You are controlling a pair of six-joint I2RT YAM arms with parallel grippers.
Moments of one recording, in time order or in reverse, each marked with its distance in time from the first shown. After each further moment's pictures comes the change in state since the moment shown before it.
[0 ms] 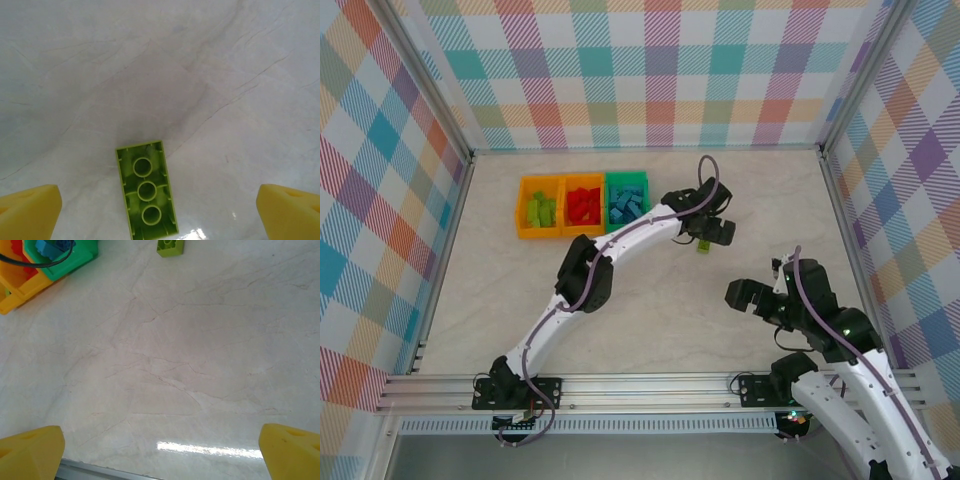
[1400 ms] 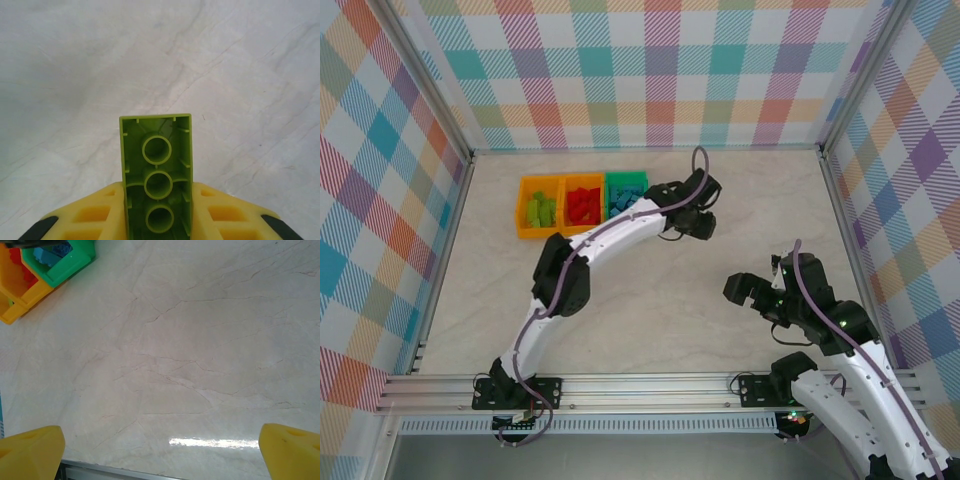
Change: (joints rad) left arm 0.027 -0.283 -0.248 0.022 0.051 0.085; right arm 0.000 0.054 0.028 0.015 -0.010 0.078
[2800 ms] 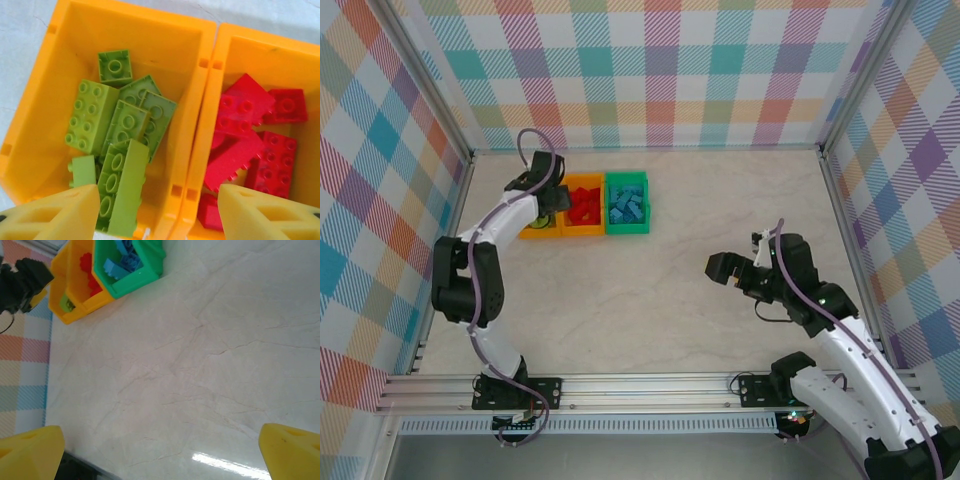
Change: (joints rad) left arm 0.661 -0.474 -0.762 0.296 -0.219 -0.036; right arm 0.000 0.147 -0.034 0.339 -0.120 -0.041
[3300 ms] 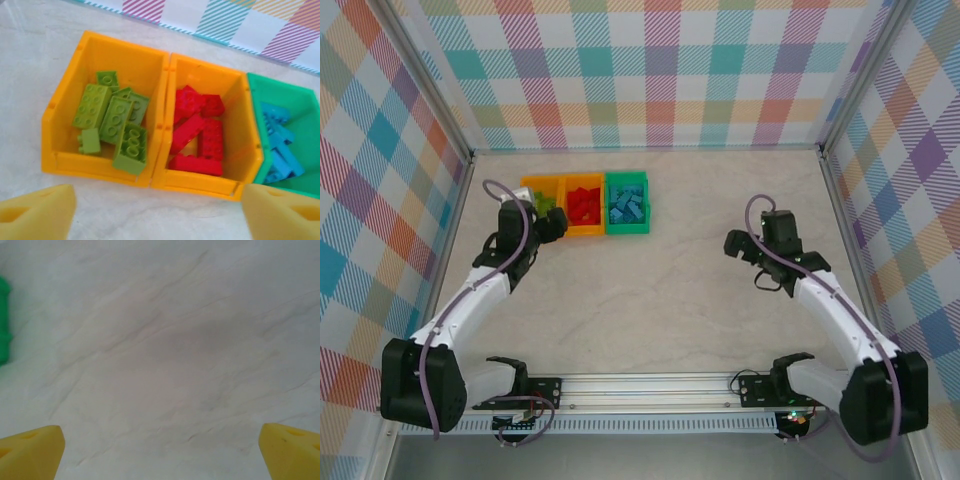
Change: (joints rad) left arm -0.008 -0.599 -0.628 0.421 0.079 0.034; right arm -0.208 0.373 0.000 0.243 0.383 -0.270
